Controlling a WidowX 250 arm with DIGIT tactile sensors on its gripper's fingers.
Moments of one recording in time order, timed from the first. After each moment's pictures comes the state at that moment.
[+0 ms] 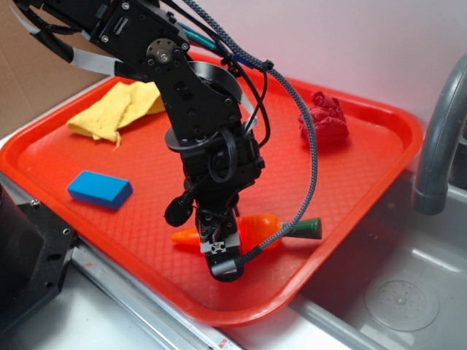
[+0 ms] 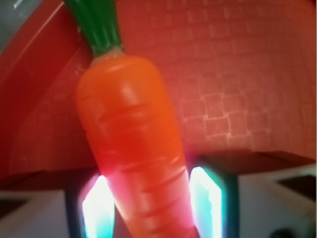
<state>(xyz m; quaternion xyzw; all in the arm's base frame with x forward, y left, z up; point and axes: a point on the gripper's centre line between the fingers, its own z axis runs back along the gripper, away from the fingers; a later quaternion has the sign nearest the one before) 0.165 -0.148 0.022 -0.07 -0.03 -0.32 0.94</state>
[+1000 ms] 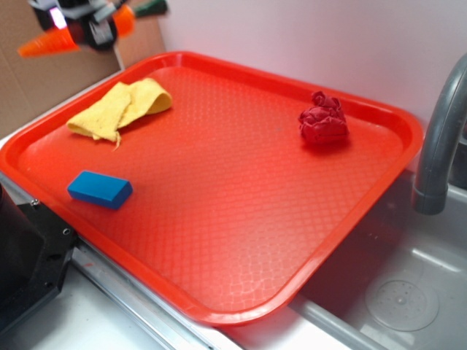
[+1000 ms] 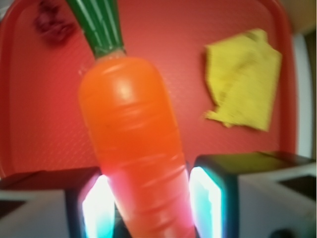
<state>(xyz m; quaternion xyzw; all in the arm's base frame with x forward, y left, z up) 0.166 0.017 0.176 -0.02 0.00 0.06 1.00</state>
